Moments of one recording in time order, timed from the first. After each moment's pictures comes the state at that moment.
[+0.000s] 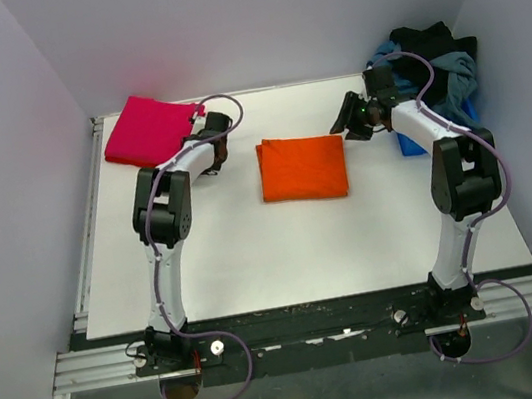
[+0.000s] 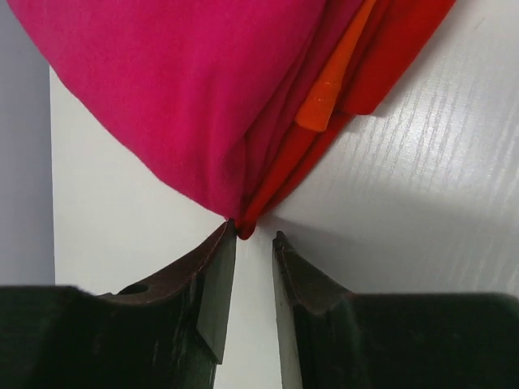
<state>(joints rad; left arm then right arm) -0.31 2.27 1.70 -0.53 -0.81 -0.17 0.12 1.96 1.52 -0.40 -0.25 0.54</state>
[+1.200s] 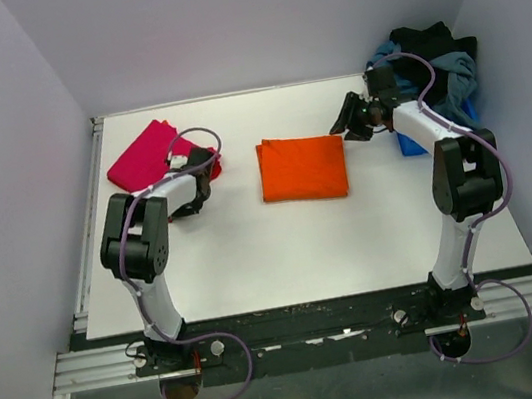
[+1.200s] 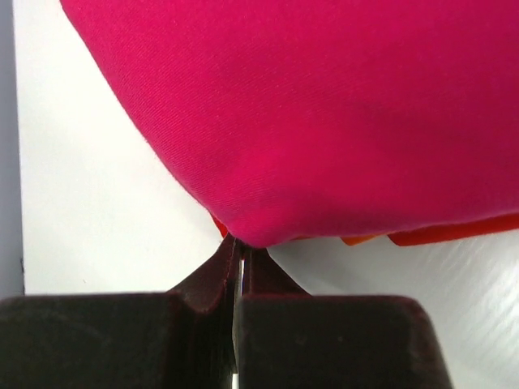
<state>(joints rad) -0.27 1.95 1.22 -0.57 -0.72 -0.40 0.12 1.95 1.50 -0.39 -0.28 0.54</state>
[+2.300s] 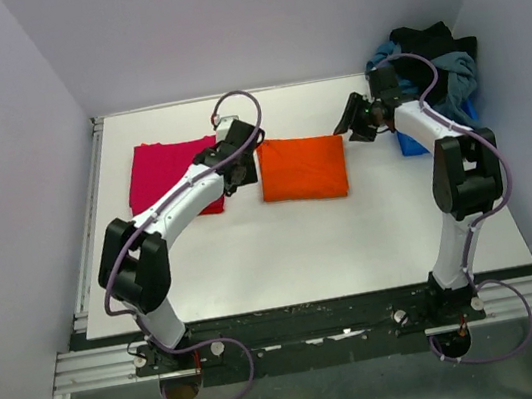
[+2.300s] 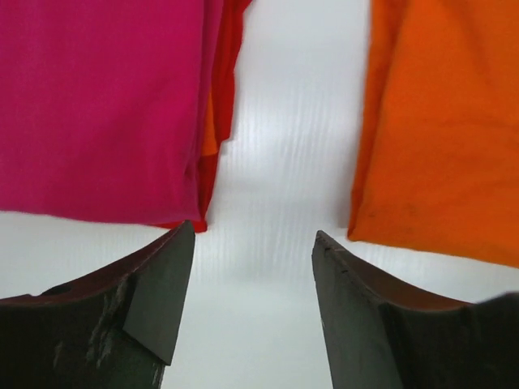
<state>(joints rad) -0.61 1.74 1.37 -0.66 -0.48 -0.52 0.10 1.96 1.50 -0.40 -0.25 0.54</state>
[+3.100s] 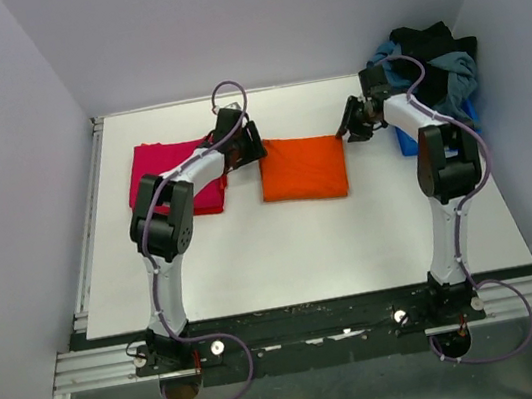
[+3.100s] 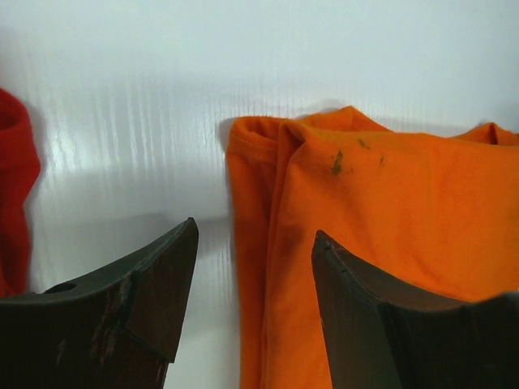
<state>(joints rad) -0.41 2.12 1.53 -0.15 0.04 -0.57 0.10 2.17 1.69 -0.50 -0.19 0.52</state>
